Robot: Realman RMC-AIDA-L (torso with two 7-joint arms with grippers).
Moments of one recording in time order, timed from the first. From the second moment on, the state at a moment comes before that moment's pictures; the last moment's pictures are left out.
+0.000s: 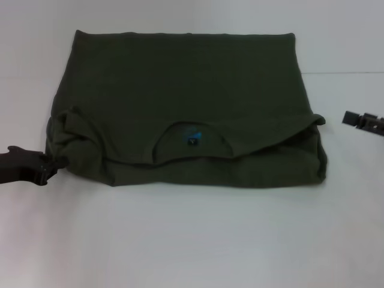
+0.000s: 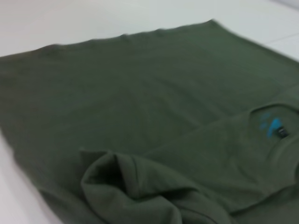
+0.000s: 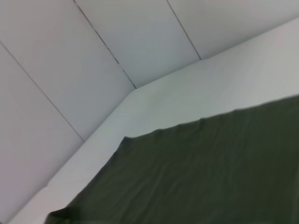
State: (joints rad) left arm -0.51 -2.01 0.63 0.70 2.23 1.18 -1.57; right arm 0.45 1.94 -0.60 -0.56 -1.82 -1.35 1.76
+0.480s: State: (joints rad) left arm -0.51 -2.00 0.63 0.71 2.18 1.28 -1.59; right arm 0.58 1.92 -0.63 -0.91 -2.28 -1.53 1.99
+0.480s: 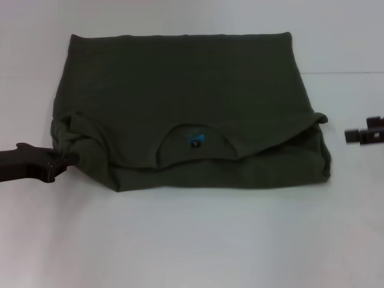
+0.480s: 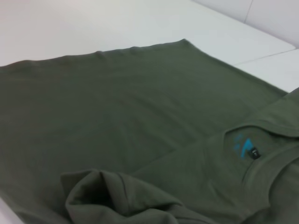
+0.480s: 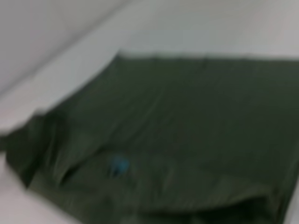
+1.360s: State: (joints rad) left arm -0.52 -2.00 0.63 0.71 2.15 1.31 -1.63; right arm 0.77 2.06 -0.91 -1.06 -2.79 -1.52 2.08
